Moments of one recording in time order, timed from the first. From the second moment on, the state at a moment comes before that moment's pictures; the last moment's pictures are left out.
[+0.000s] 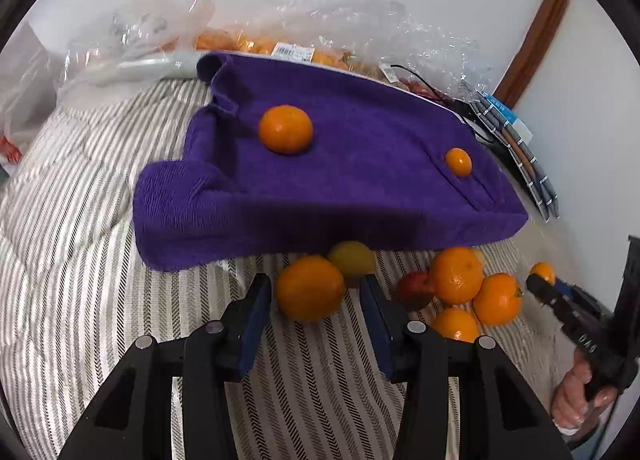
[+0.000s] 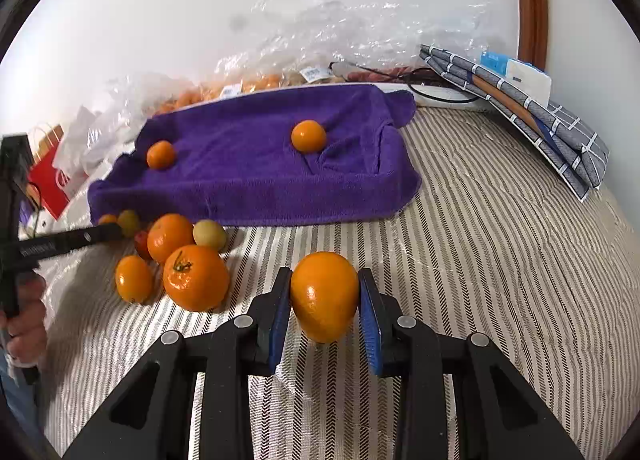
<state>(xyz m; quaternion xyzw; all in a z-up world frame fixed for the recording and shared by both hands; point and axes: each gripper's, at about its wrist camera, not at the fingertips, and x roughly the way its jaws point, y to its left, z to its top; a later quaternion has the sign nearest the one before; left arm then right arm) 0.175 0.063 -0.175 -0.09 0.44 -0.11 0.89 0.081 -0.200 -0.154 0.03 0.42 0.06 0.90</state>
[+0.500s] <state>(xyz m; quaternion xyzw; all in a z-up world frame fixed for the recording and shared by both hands) 0.174 0.069 -0.172 -0.09 0.43 -0.11 0.89 0.082 -0.206 -0.156 0.04 0.43 0.05 0.90</state>
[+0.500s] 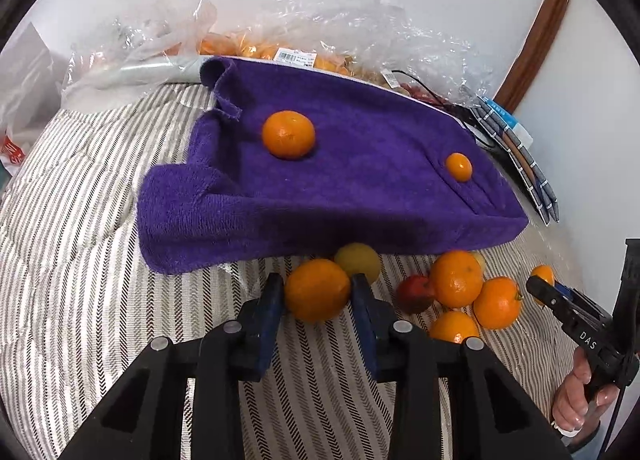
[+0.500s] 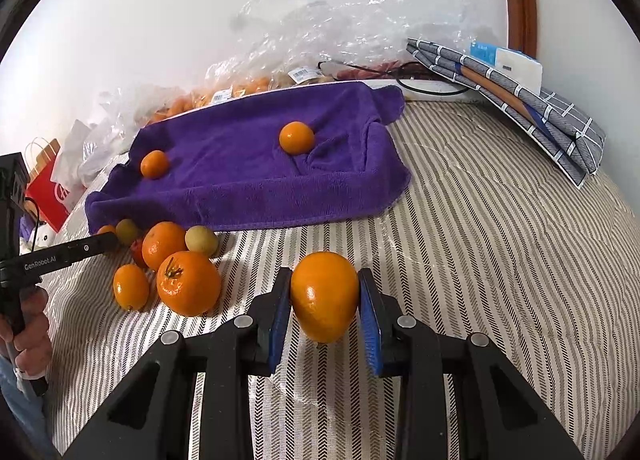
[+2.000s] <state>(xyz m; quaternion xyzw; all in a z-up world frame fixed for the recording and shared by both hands) 0.171 0.096 -0.080 -0.11 0.33 -0.08 0.93 0.122 -0.211 -0.080 0.08 0.35 0.10 0.93</state>
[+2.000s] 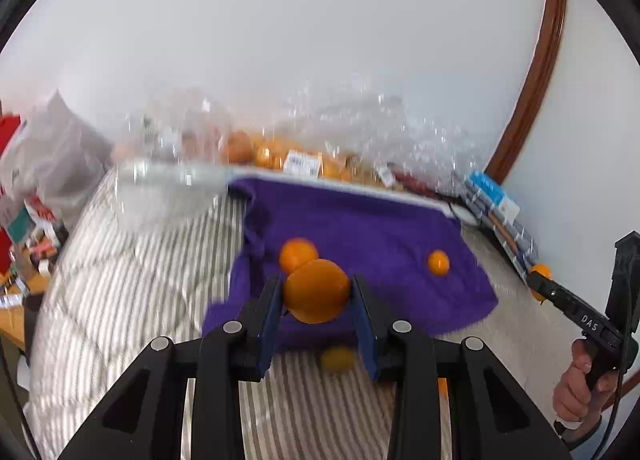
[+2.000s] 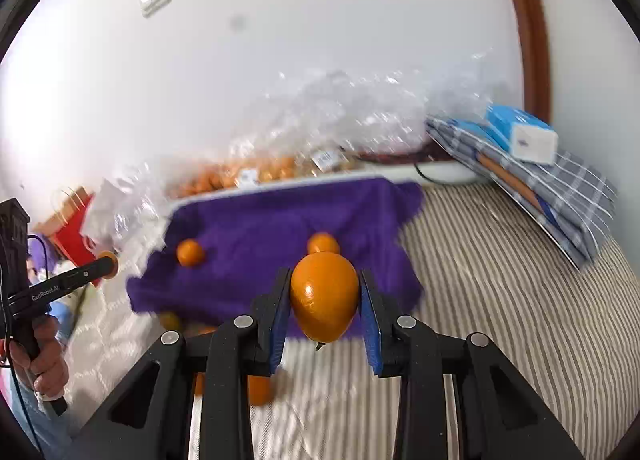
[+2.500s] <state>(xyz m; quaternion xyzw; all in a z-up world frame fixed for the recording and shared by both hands) 0.244 0.097 -0.126 -0.13 0.34 -0.04 0.93 0.216 -0.218 -0.126 0.12 0.38 0.10 0.91</state>
